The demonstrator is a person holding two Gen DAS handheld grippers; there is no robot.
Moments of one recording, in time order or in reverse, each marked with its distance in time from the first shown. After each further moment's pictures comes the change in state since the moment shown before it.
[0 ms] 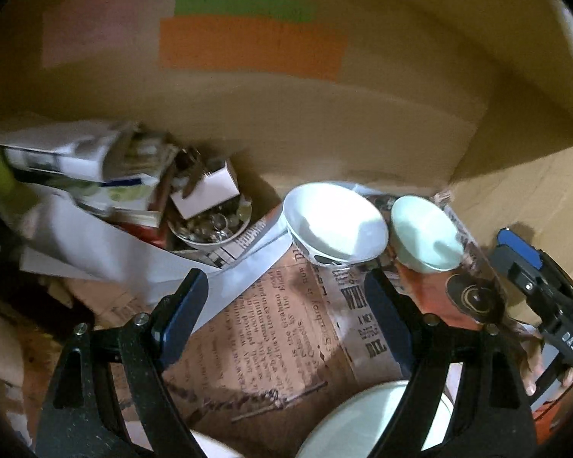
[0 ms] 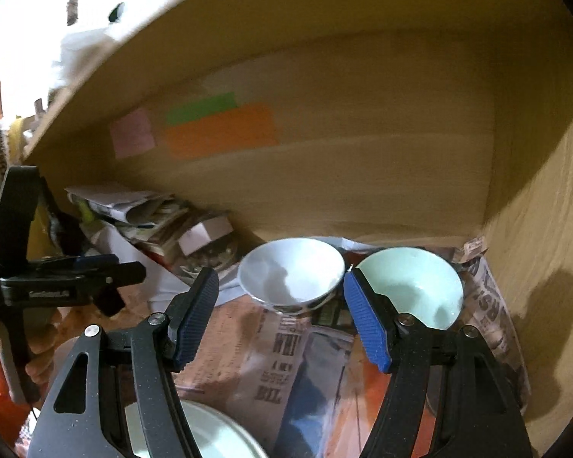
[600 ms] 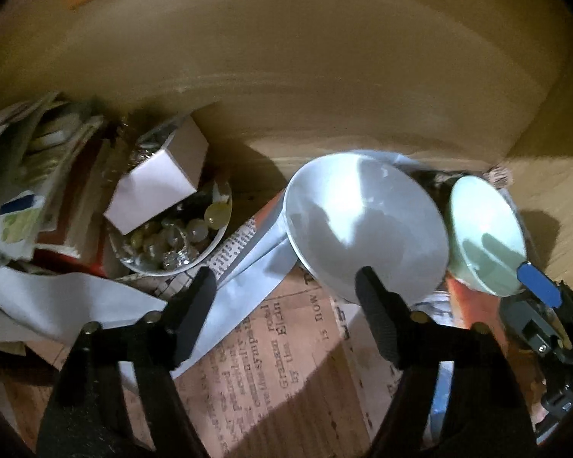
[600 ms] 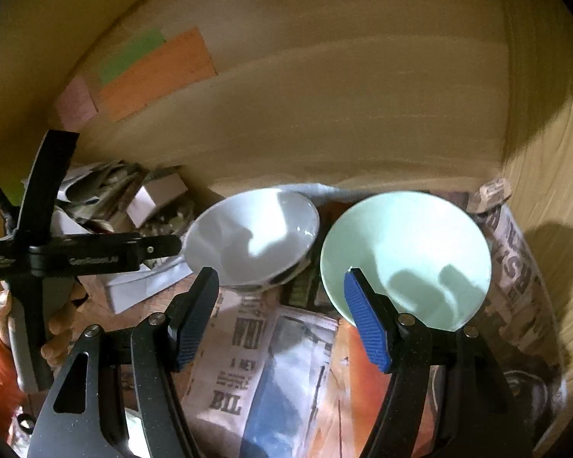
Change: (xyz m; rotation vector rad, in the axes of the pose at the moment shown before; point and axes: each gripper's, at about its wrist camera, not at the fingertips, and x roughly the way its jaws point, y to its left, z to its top) left arm 0.125 -0.017 0.029 0.013 0.211 0.082; right arm 0.073 -0.045 -0.016 0.103 0.183 -0.008
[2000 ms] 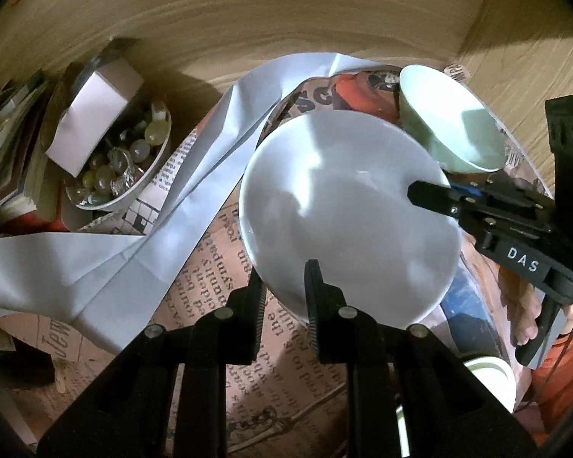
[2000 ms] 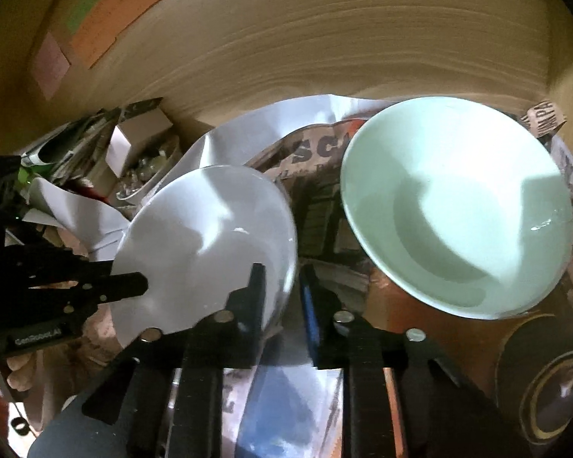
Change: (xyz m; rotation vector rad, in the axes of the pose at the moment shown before) left arm 0.002 -0.026 -0.058 0.233 0.135 -0.079; right arm 0.059 -0.009 -0.025 0.039 0.202 0.070
